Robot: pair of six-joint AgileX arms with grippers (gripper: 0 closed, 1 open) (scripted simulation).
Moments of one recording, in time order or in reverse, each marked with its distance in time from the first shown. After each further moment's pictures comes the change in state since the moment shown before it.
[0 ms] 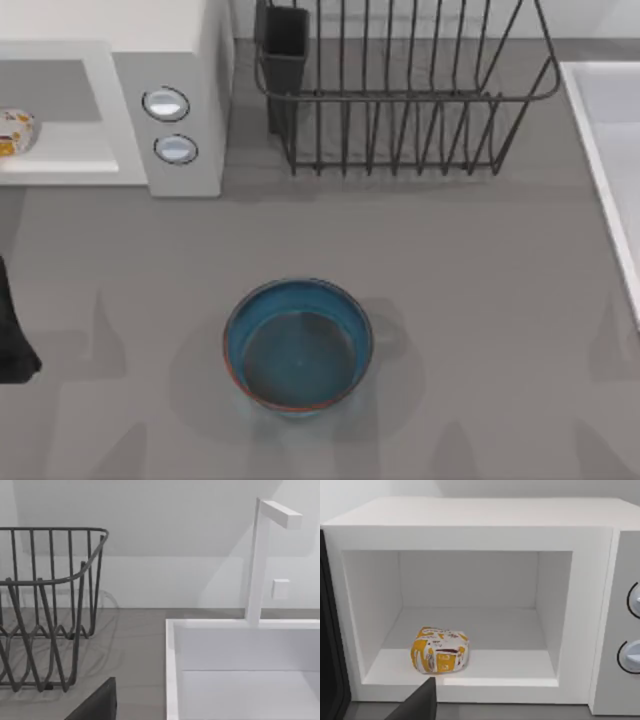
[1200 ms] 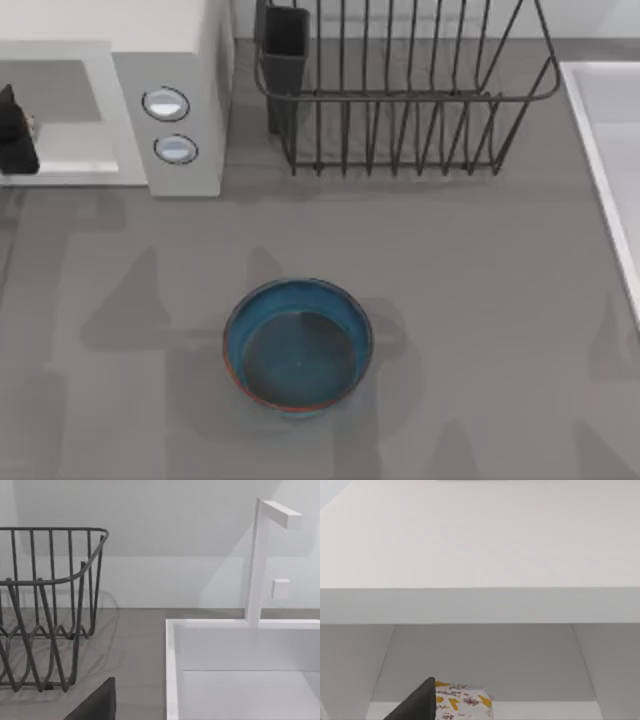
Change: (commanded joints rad) left arm 0.109 1.296 0.518 0.591 0.125 0.049; right arm 0.000 0.000 0.000 0.000 0.000 0.000
